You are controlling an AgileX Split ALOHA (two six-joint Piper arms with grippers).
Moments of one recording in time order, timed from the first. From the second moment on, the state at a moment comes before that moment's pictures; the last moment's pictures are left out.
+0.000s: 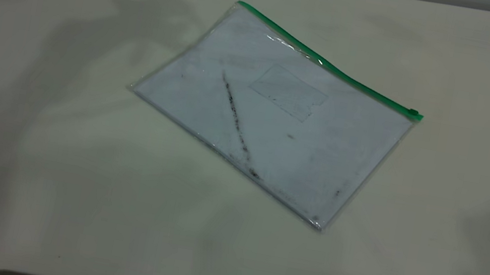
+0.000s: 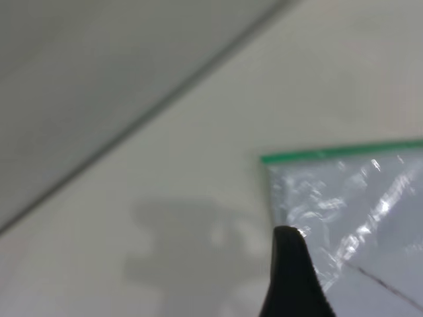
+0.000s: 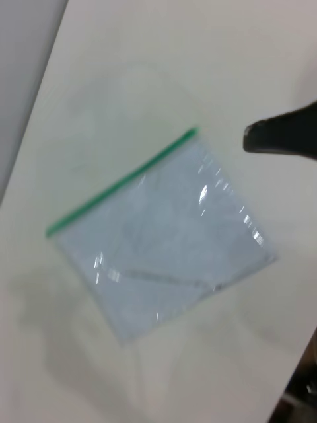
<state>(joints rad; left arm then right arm) -0.23 2.28 -2.53 -0.26 1.17 0.41 -0.07 1.16 -1.44 0.40 1.23 -0.45</state>
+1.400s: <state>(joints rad) -0.23 0.92 -0.75 -0.12 1.17 0.22 0.10 0.46 -0.47 0.06 1.11 -0.03</state>
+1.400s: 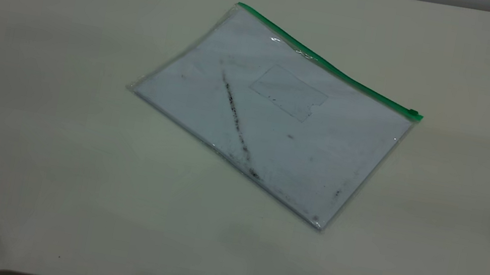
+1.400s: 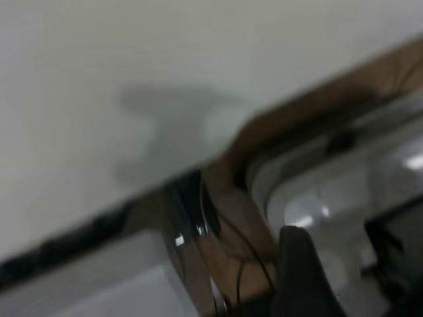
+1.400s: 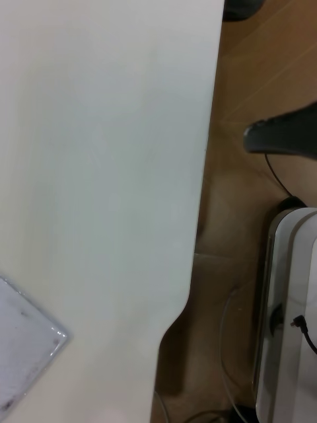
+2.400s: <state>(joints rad) -0.23 -0.02 -0.49 -0.11 1.15 0.19 0.10 0.26 -0.47 0.06 1.11 -0.03</state>
